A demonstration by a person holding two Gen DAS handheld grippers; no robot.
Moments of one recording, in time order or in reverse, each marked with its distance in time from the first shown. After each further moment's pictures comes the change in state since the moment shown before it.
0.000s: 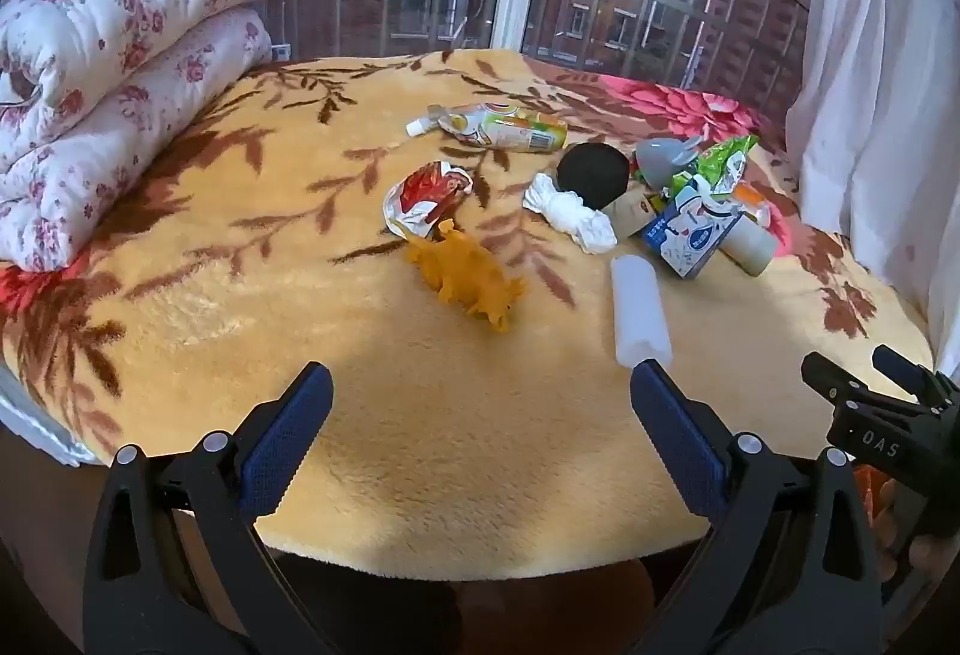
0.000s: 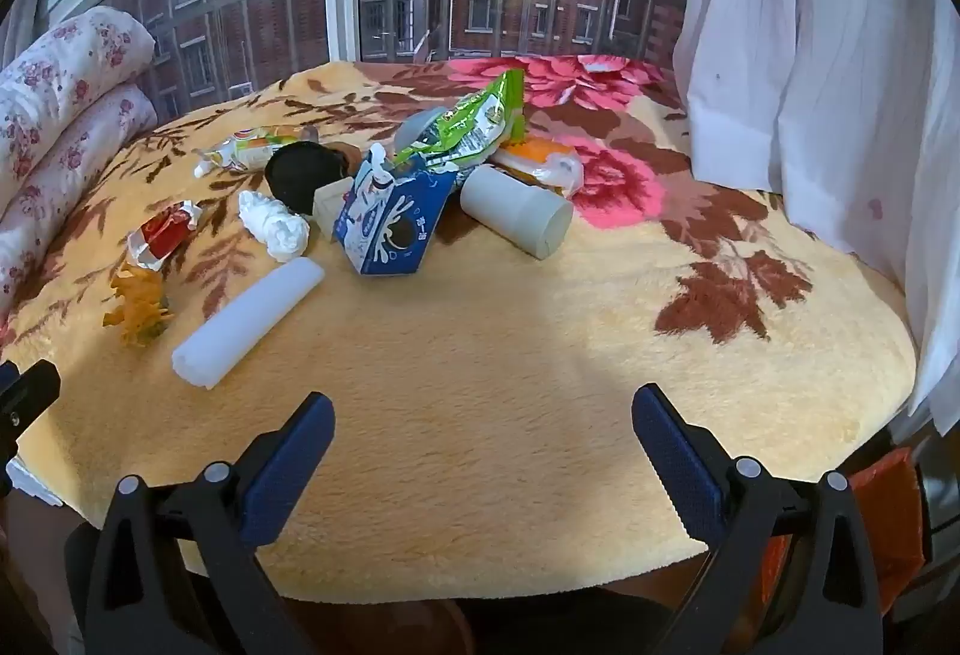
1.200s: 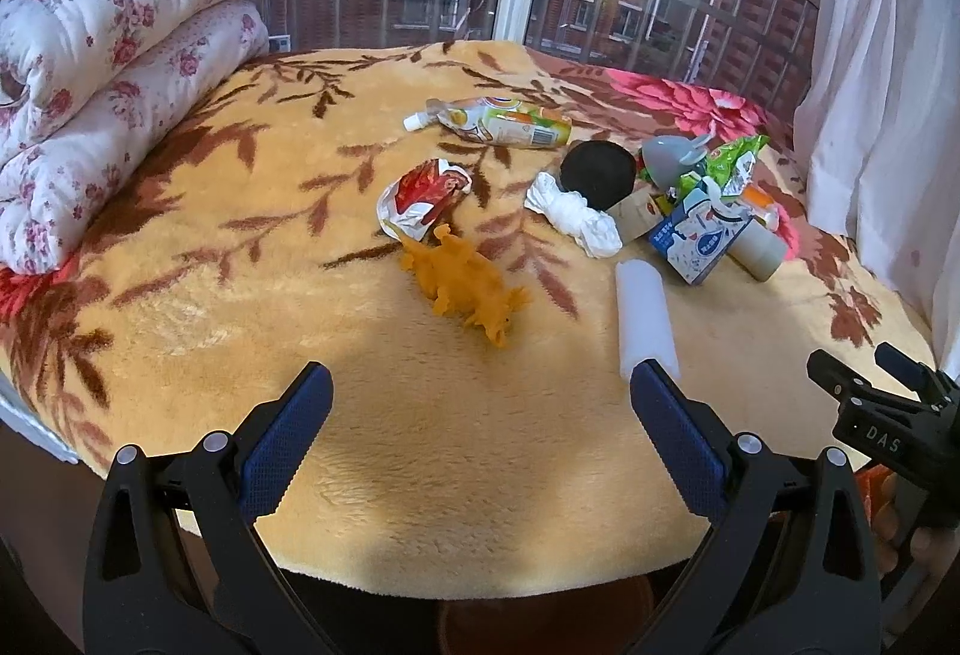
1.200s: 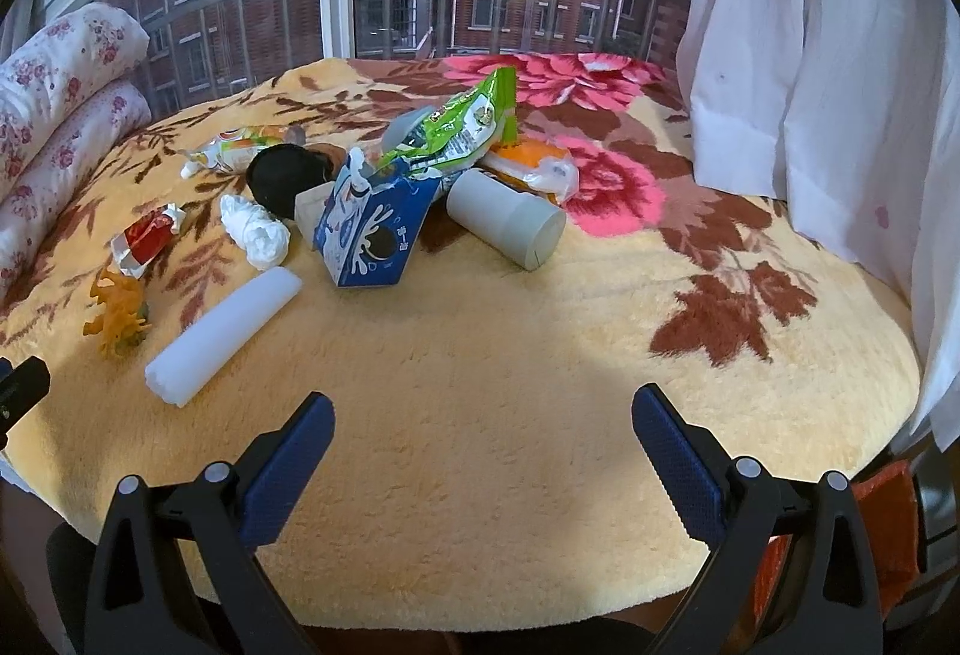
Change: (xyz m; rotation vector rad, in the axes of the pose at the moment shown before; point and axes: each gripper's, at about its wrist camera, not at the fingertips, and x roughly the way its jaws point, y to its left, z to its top) left arm 0.013 -0.002 0.007 -0.008 0.022 0.006; right arm 0.014 -0.009 0.012 -0.012 0.010 0.004
